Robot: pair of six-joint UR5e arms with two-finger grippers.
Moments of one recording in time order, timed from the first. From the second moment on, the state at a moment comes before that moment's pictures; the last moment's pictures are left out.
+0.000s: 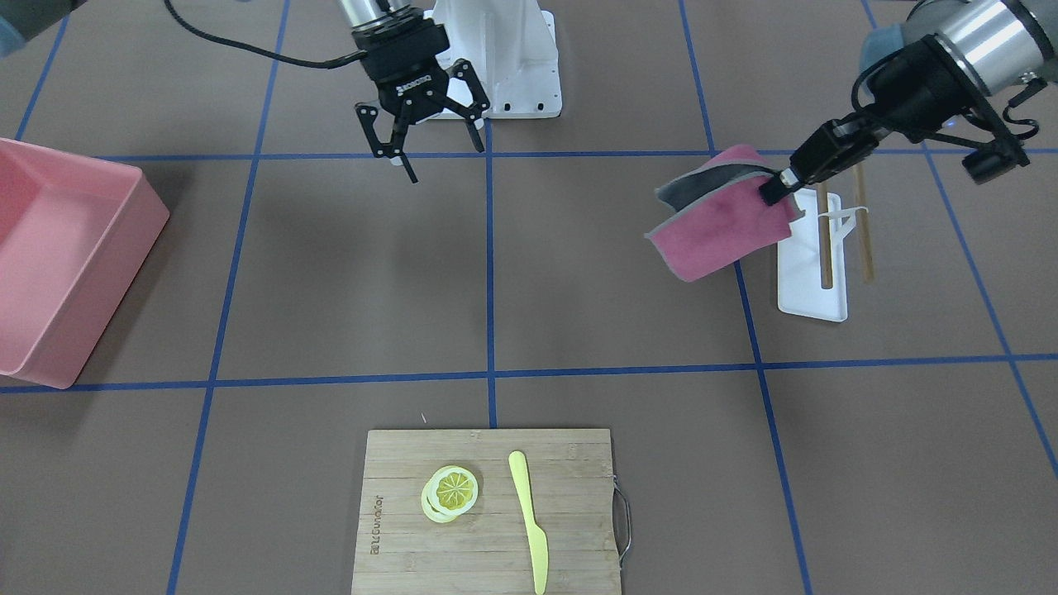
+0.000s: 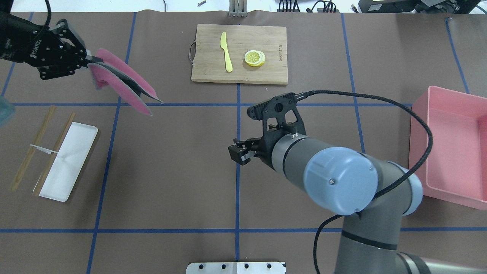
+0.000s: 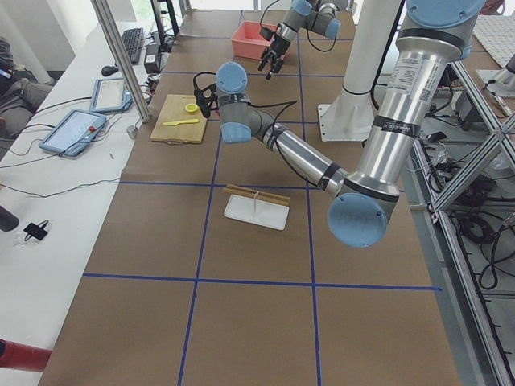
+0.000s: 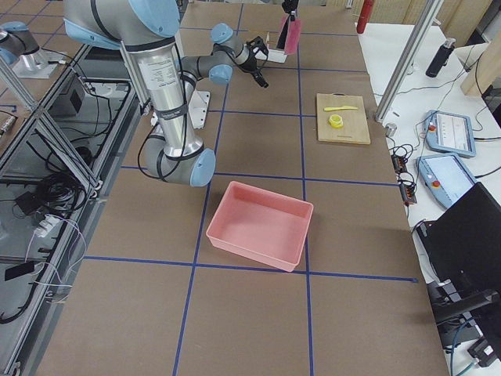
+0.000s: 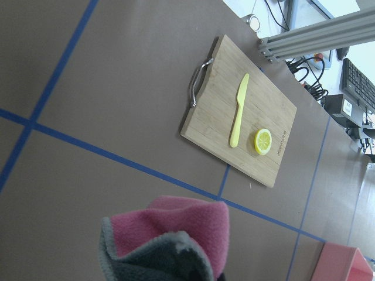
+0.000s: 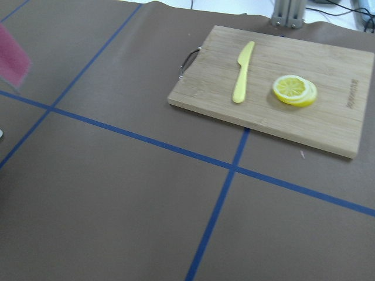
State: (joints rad) left arm -1.09 -1.90 -1.85 -2.43 -2.47 -1.92; right arm 0.30 -1.02 2.05 -1.38 1.30 0.90
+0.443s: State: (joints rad) left arm -0.92 -1.98 -1.88 -2.43 -2.36 -2.10; right arm 0.26 -0.88 1.92 -1.38 1.21 0.81
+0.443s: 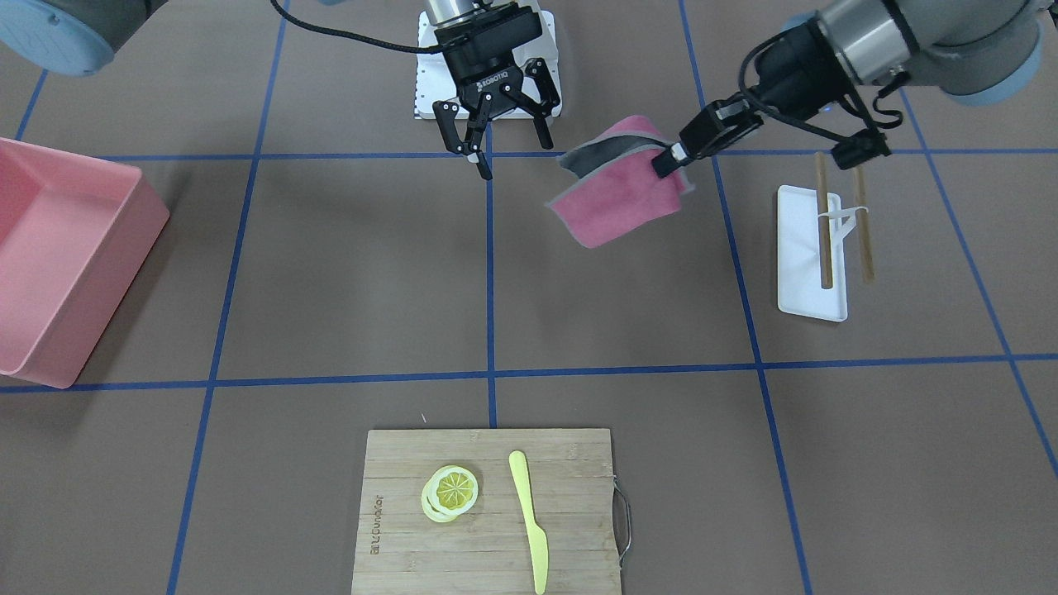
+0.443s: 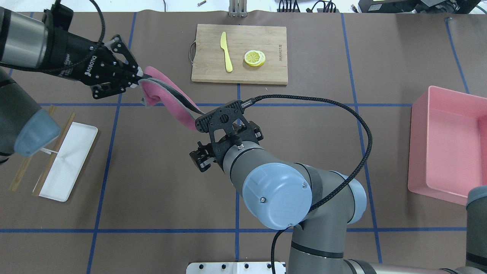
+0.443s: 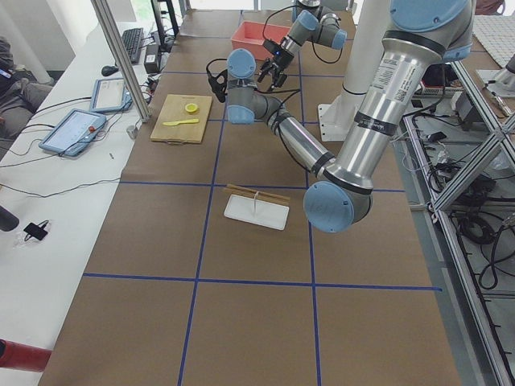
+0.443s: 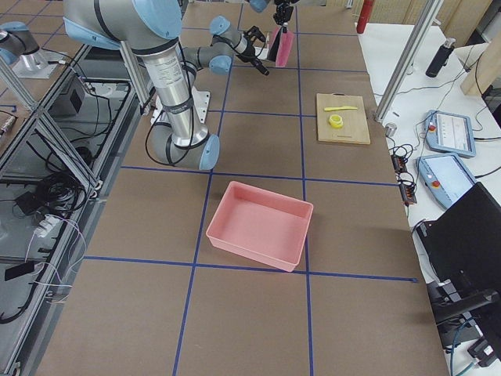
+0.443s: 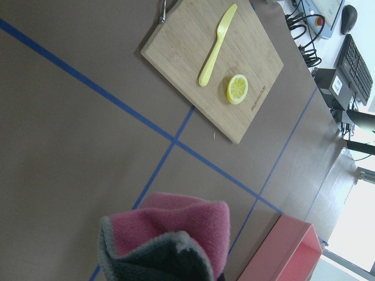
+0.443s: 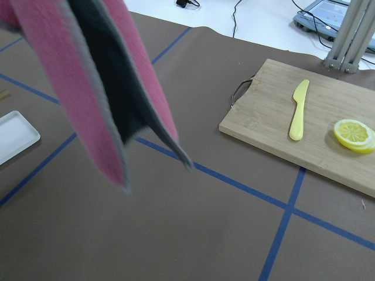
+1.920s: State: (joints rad) left arm -1.16 -1.70 -1.75 -2.42 -2.48 -1.21; right arm 0.36 -1.04 2.09 -1.39 1.21 0.80
